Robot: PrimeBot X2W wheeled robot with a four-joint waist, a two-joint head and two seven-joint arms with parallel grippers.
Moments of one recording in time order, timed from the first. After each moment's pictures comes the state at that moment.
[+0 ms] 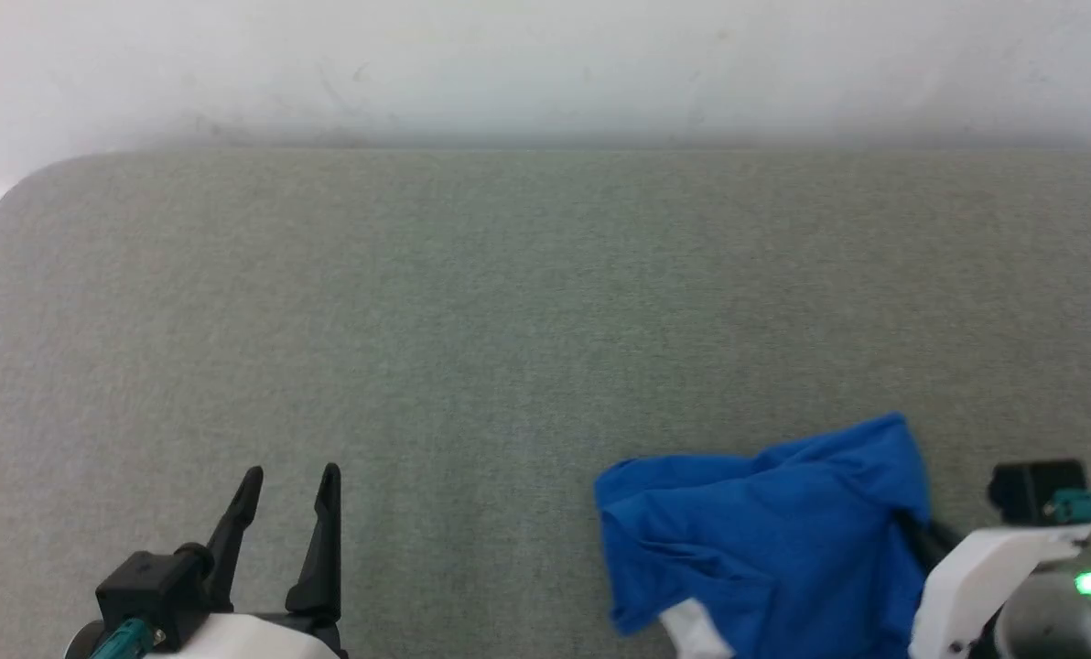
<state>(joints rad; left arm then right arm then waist) 0.10 0.62 -0.49 -0.36 -0.70 0.49 -0.17 0.12 -0.08 -0.08 -0.14 0.25 0.13 0.57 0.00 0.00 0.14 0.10</state>
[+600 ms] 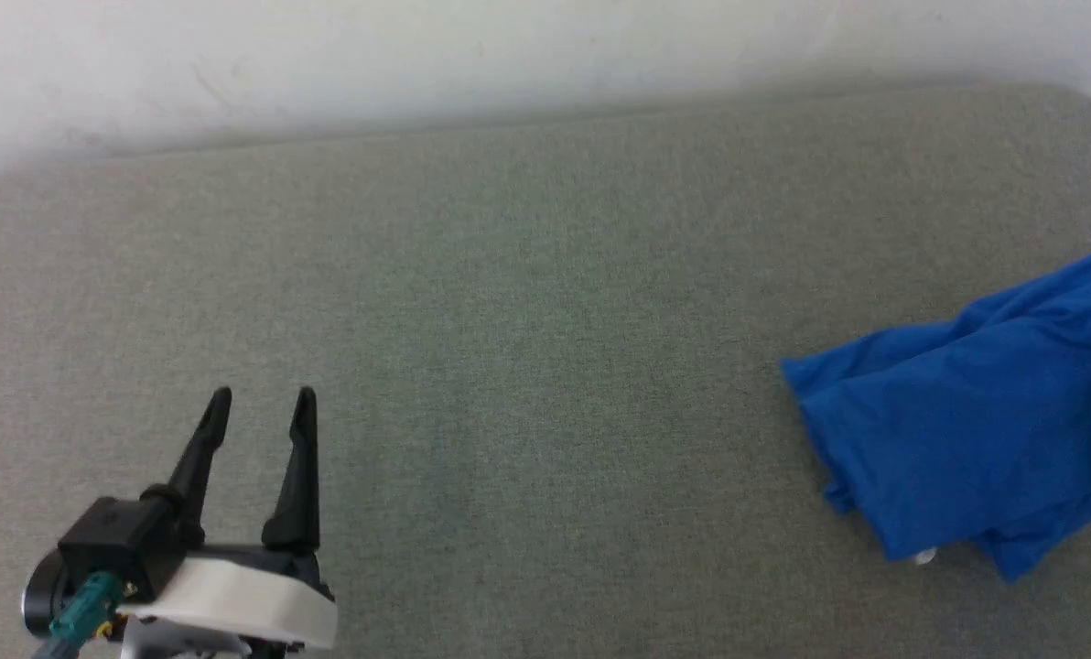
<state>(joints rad) 0.01 0.64 -0.47 -0.37 -0.66 0.50 -0.18 -0.16 -0.40 -0.17 -0.07 0.19 0.13 0.67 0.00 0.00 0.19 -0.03</state>
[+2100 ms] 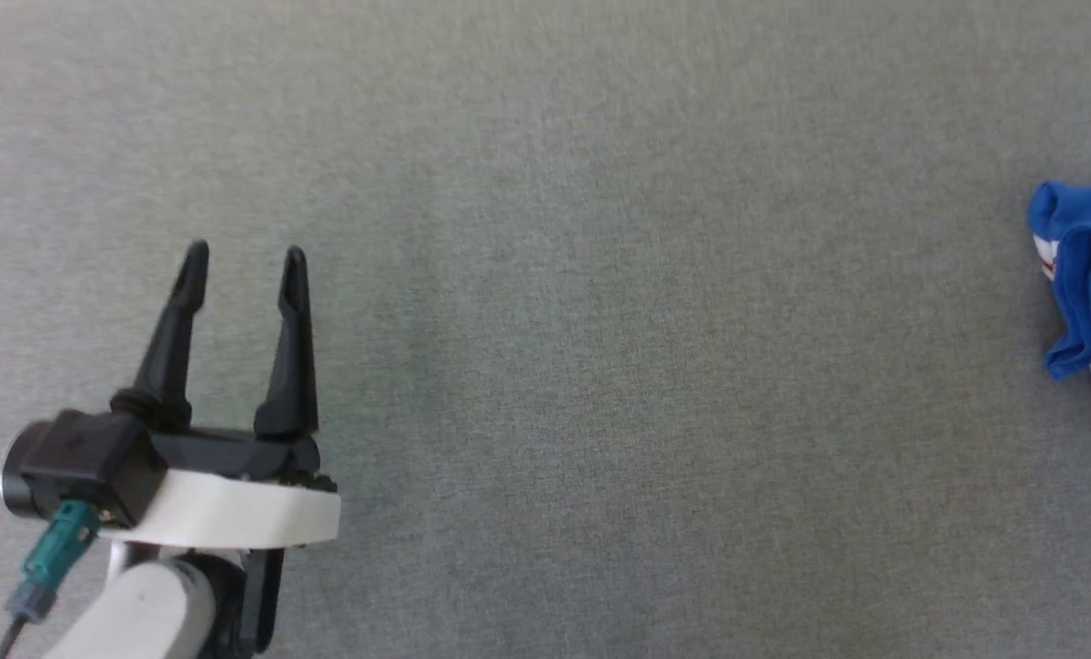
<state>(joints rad) -0.21 0.60 -0.45 -0.36 -0.58 0.45 -0.23 -0.27 -0.47 -0.38 0.18 0.06 0.13 0.36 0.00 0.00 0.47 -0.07</state>
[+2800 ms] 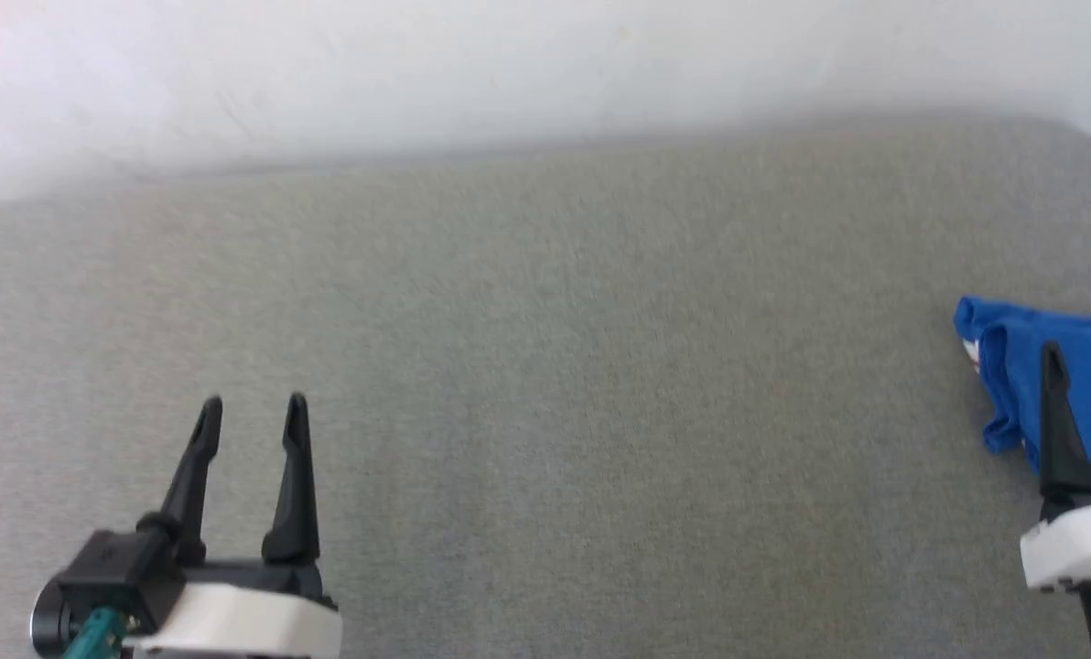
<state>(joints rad) 0.04 0.55 -0.41 -0.33 -0.59 0.45 -0.26 0.03 -0.08 -0.25 -0.25 0.06 0.13 0.09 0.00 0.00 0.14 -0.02</state>
